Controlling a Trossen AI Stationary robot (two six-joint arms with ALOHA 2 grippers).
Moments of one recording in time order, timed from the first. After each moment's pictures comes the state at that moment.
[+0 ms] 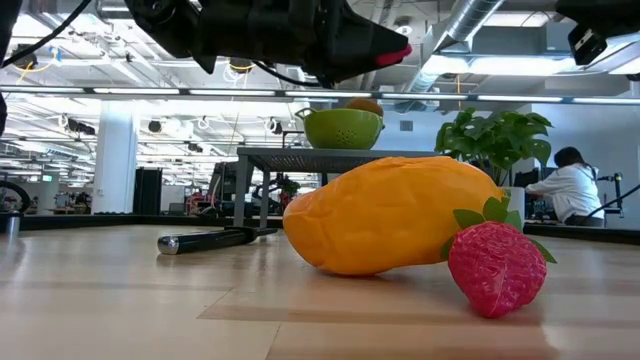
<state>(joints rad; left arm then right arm) -0.10 1.76 0.92 0.73 -0.02 0.13 0.62 0.02 0.57 -0.61 0.66 0.24</state>
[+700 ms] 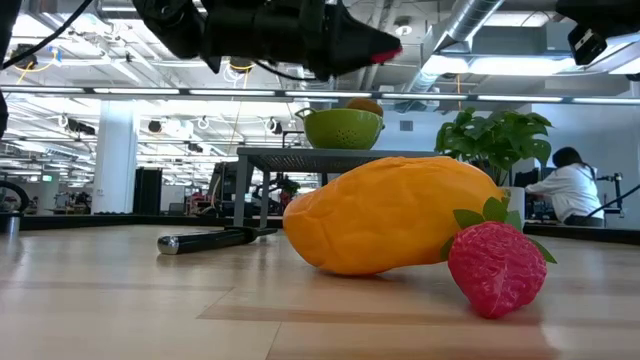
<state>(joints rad) -0.02 1.73 0.92 0.75 -0.01 0.19 0.62 0.02 0.57 -0.61 0.66 0.24</state>
